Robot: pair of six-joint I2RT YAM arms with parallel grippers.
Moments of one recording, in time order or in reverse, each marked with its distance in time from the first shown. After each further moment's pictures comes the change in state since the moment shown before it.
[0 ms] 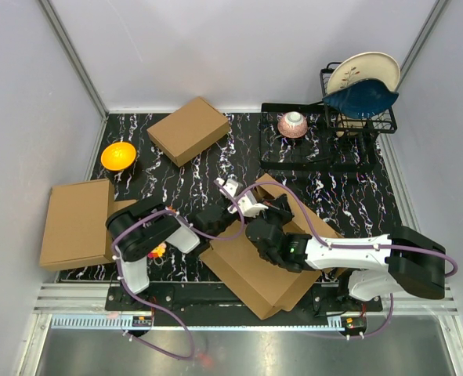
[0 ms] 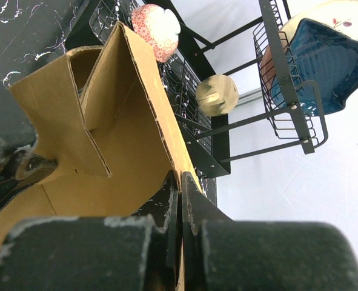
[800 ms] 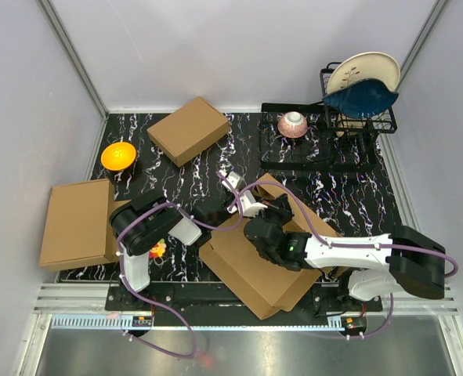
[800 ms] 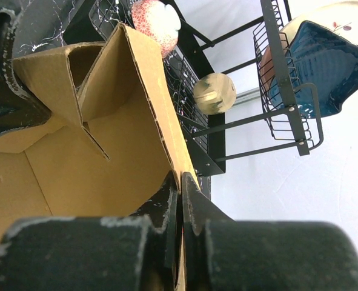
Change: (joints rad) left arm 0.077 0.052 0.076 -0.006 0.171 0.006; right arm -0.005 0.000 0.023 -0.073 -0.003 0.013
